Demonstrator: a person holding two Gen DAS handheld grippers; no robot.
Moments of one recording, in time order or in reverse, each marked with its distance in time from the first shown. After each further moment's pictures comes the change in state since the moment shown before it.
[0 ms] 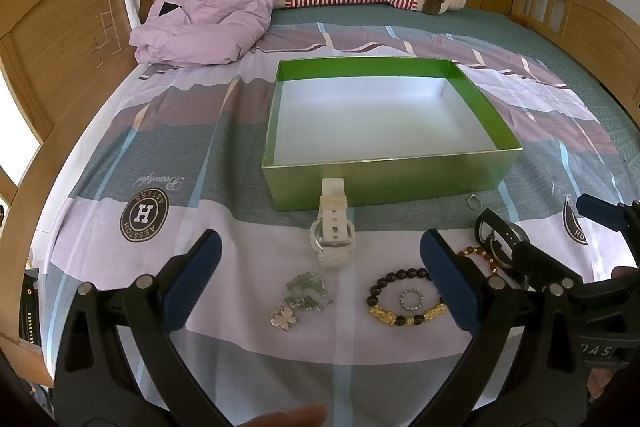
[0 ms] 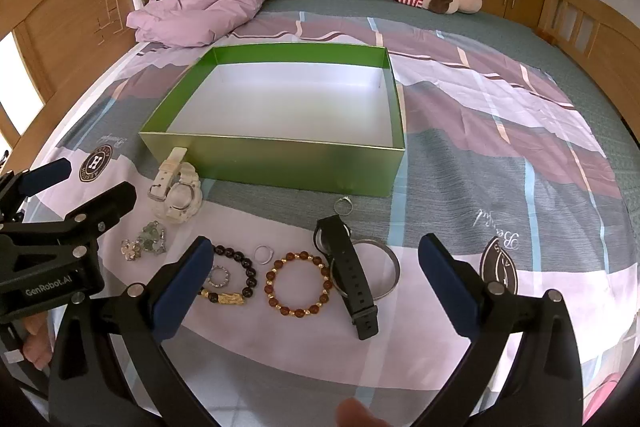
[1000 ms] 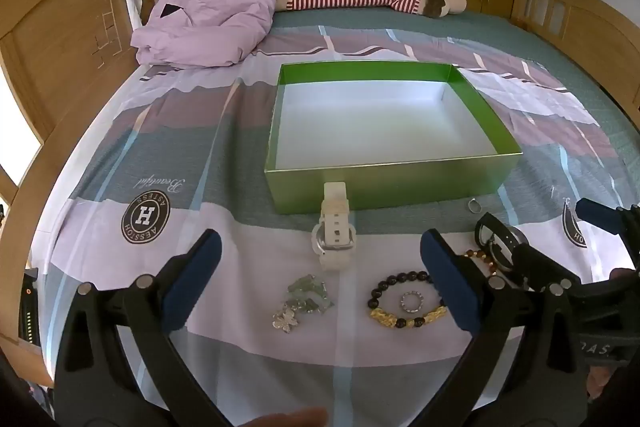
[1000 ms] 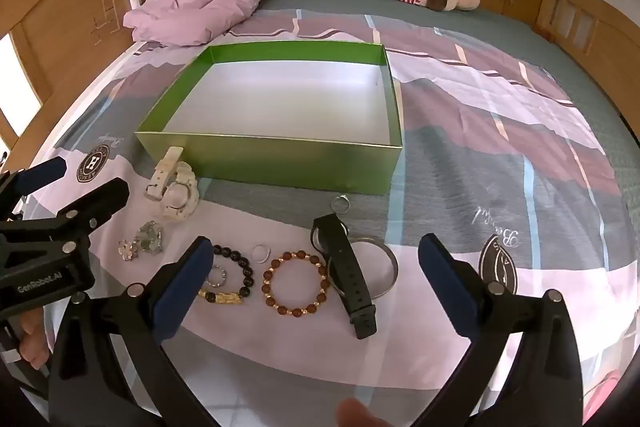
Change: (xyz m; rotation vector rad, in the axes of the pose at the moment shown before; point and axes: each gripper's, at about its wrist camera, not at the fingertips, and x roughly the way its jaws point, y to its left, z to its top) left arm 0.000 0.000 0.000 -0.002 -0.005 -0.001; right arm 0.002 0.000 0.000 0.001 0.003 -0.001
